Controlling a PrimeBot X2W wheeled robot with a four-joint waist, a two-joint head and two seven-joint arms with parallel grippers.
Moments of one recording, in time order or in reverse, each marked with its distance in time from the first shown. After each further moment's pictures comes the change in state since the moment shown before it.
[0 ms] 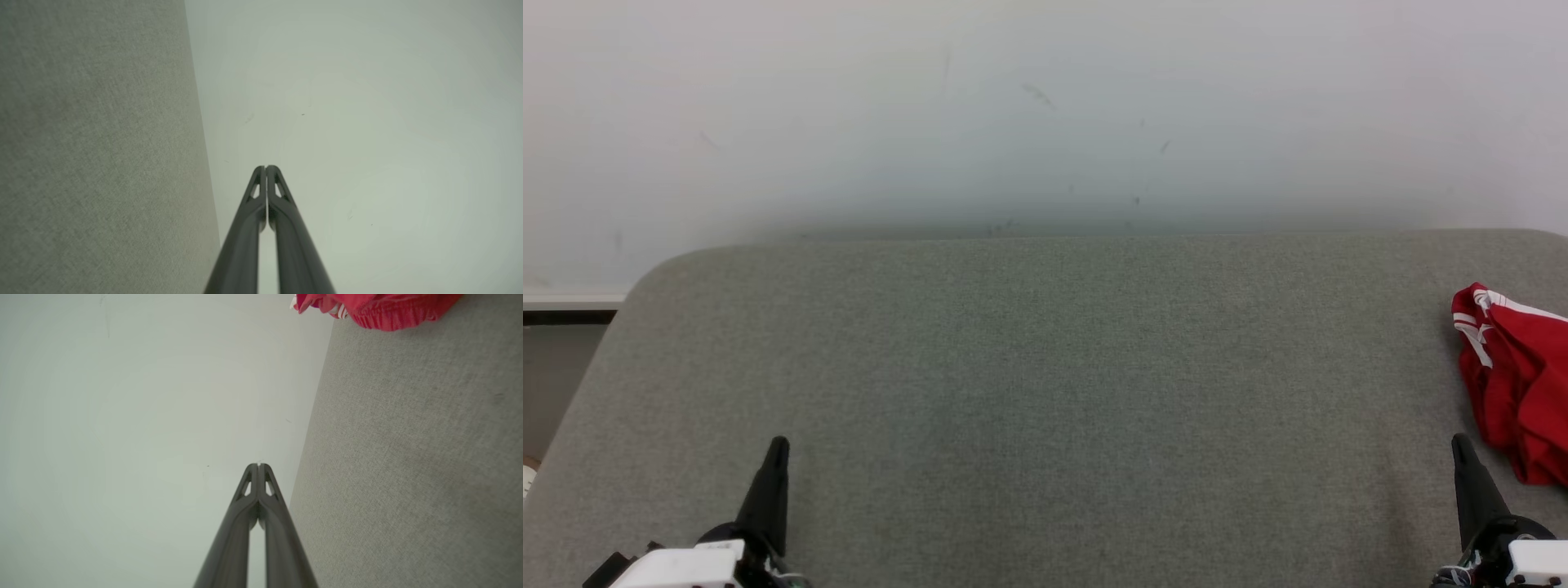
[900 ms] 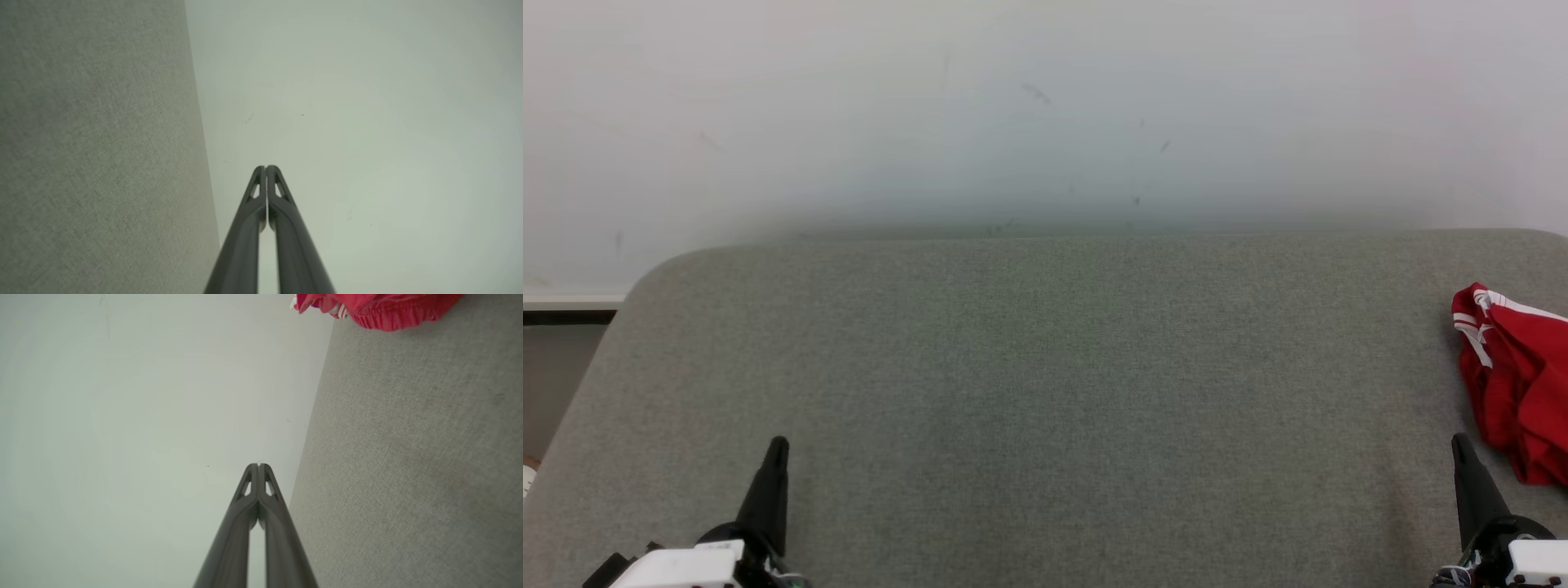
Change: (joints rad) left arm 0.000 -0.005 0.007 0.000 0.003 0.000 0.004; right arm 0.000 0.000 0.000 0.000 0.000 0.000 0.000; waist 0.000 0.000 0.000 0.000
